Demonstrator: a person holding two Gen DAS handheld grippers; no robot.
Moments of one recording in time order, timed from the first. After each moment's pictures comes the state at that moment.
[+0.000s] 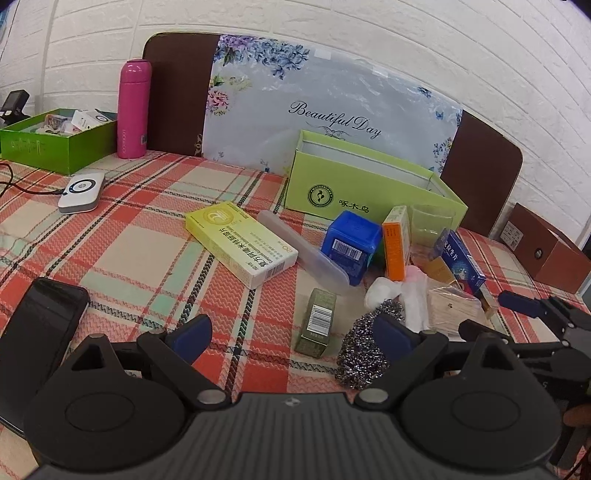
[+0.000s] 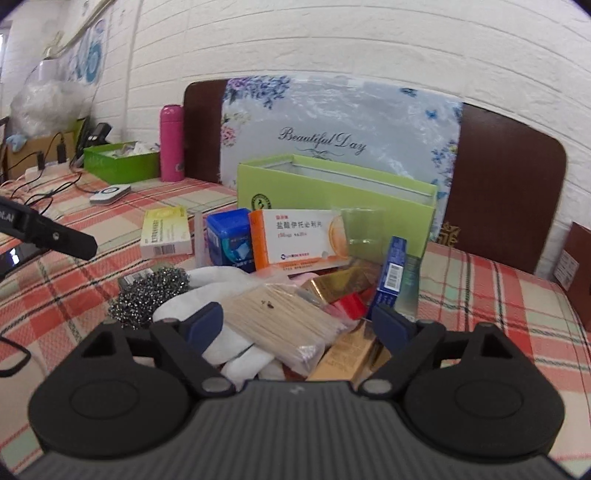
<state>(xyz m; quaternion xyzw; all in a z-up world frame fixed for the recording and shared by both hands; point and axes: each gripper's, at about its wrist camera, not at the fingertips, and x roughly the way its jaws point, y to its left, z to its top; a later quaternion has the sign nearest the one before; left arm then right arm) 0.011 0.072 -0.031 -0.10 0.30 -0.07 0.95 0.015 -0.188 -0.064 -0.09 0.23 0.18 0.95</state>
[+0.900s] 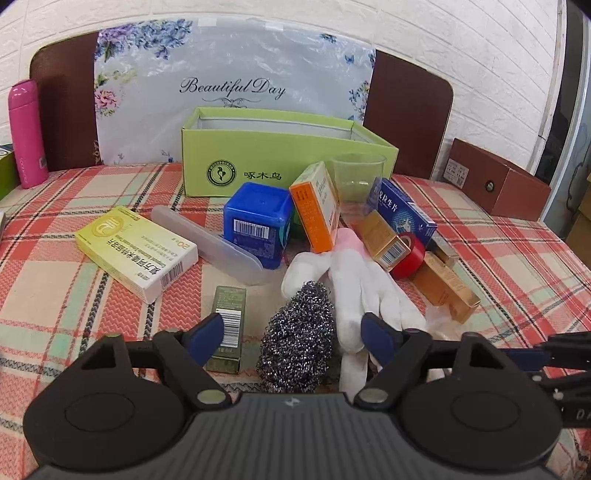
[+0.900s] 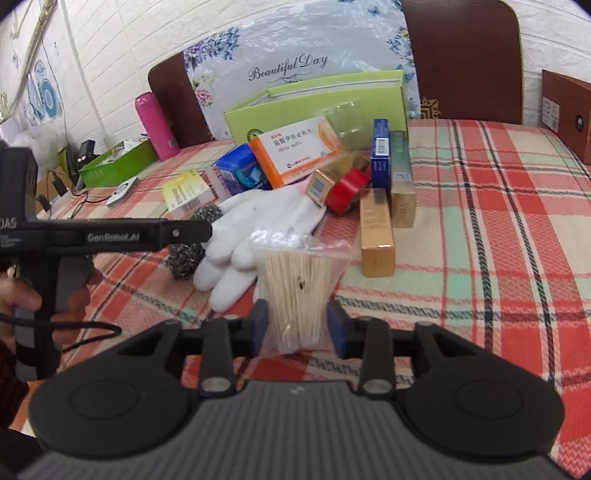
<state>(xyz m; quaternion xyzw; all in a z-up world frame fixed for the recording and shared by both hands) 0.048 0.014 -0.051 -0.01 0.32 -0.19 0.93 -0.043 -0.216 -0.063 0.07 0.37 0.14 0.92</state>
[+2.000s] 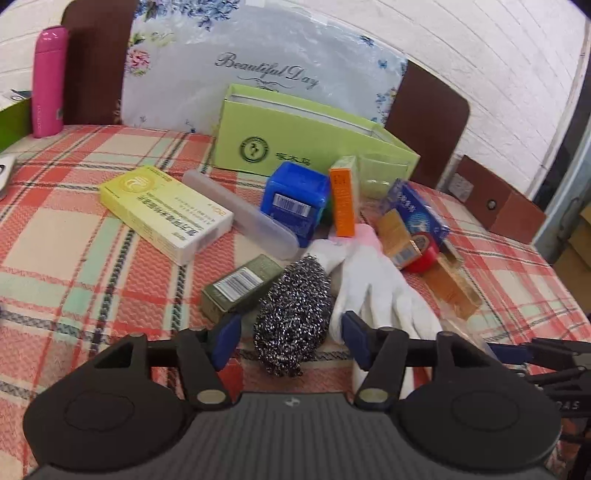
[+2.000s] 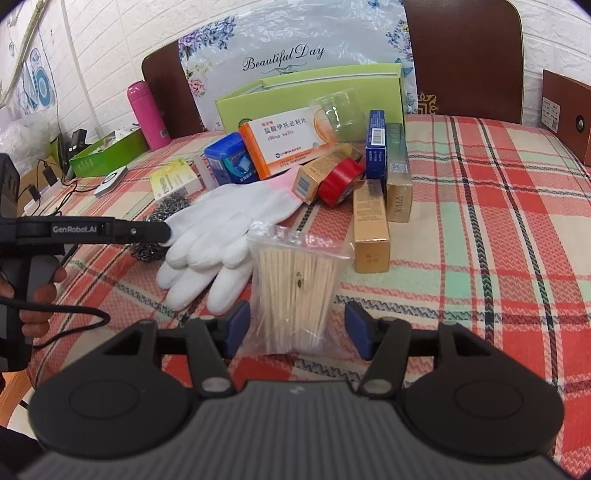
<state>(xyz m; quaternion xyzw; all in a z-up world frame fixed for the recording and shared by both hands) 0.045 0.060 -0.060 -0.09 0.34 -0.21 0.91 -0.035 -0.210 -0.076 0.06 0.37 0.14 0.92</state>
